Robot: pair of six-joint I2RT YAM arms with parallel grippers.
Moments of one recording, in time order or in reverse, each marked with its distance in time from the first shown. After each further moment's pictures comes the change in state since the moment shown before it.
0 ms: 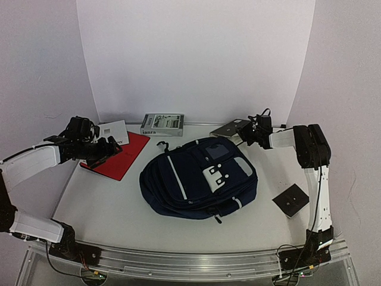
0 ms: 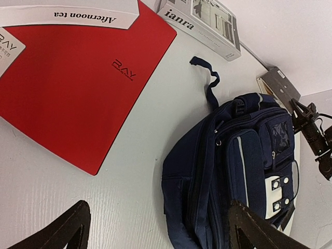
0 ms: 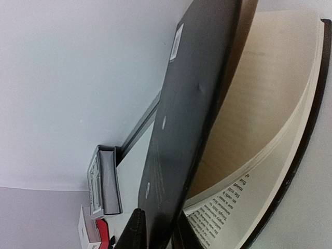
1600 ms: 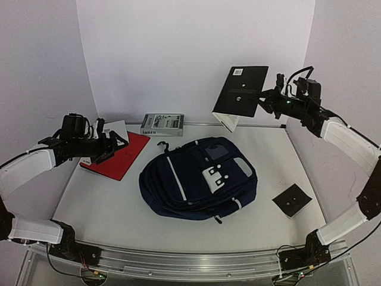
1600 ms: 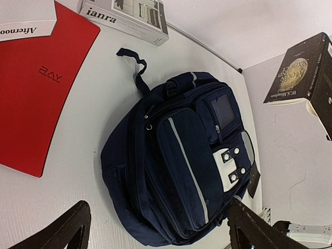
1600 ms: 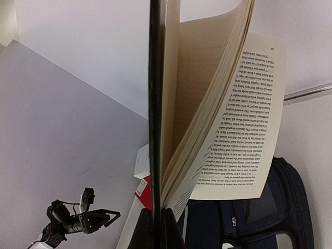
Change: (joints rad) left arm -0.001 -0.077 -0.014 0.080 0.257 0.038; right arm 0.060 -0.958 -0.336 -0.372 -0.237 -0.306
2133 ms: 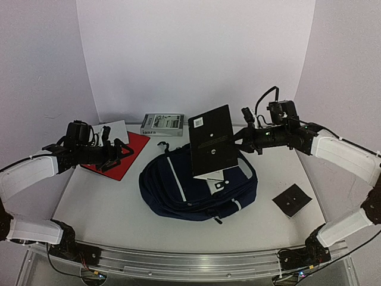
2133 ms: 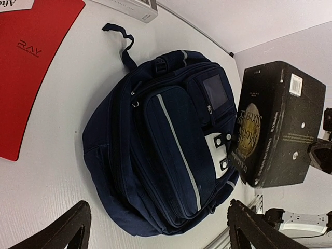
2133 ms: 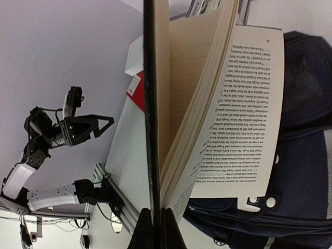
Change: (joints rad) left arm -0.054 -0.010 -0.069 0.050 0.044 -0.046; right arm 0.254 -0.081 -0.148 -0.291 -0.061 -0.124
